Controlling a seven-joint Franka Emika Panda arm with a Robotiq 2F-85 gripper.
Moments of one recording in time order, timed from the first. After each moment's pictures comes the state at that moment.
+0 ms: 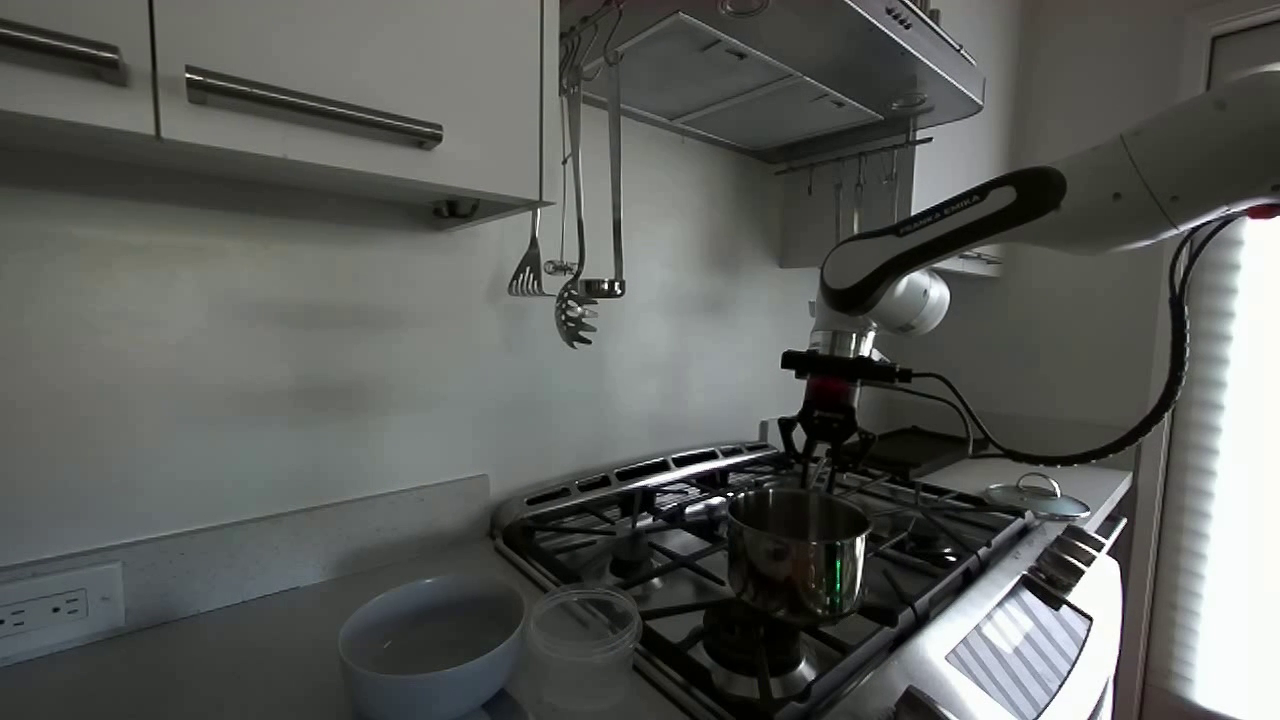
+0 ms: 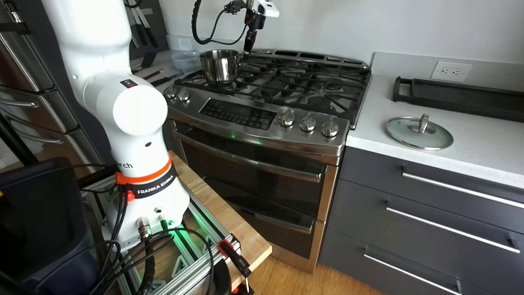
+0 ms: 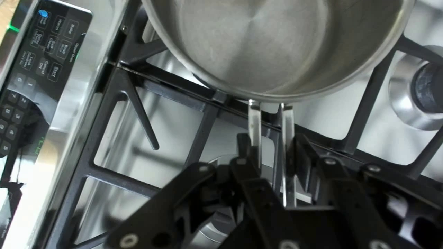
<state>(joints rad) 0.14 0.07 0.14 -1.91 0.30 1.91 1.00</state>
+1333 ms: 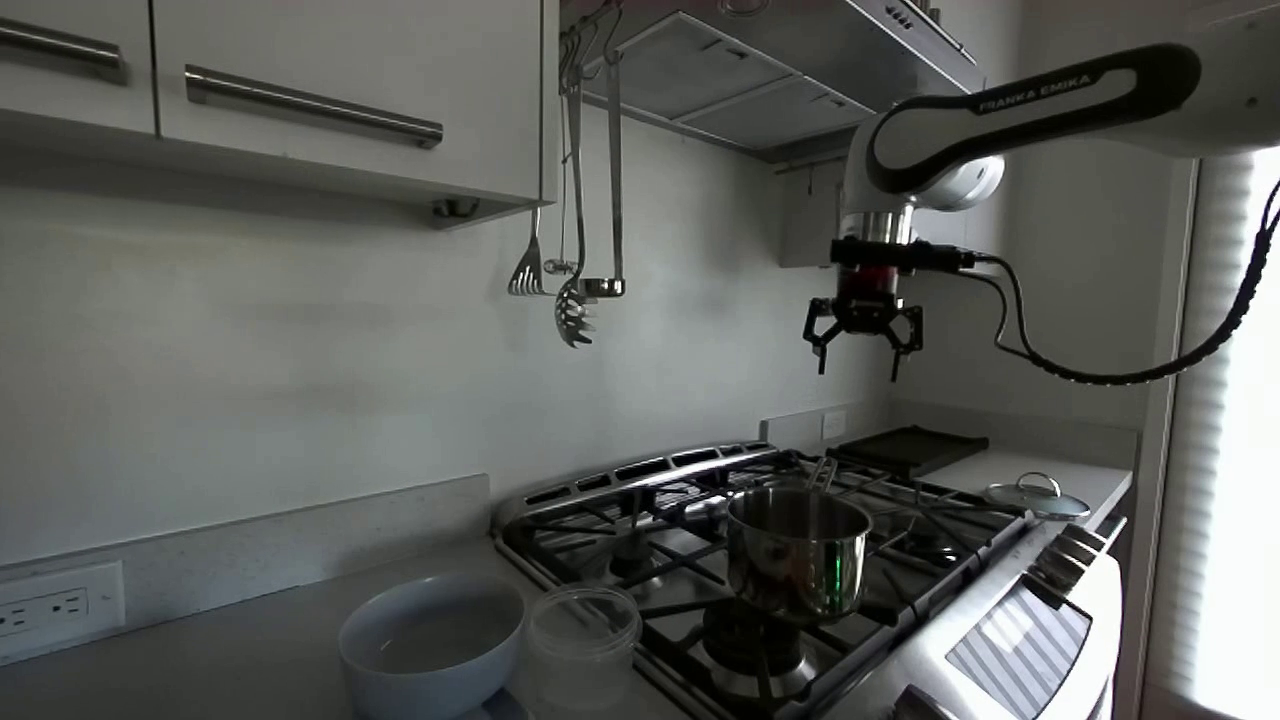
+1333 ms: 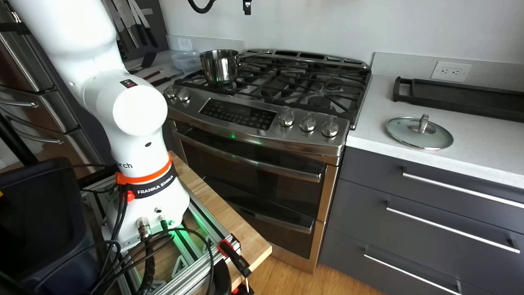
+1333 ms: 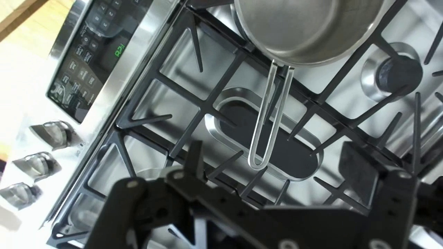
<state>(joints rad) 0.14 -0.14 0.16 -1.76 0.07 1.69 0.90</state>
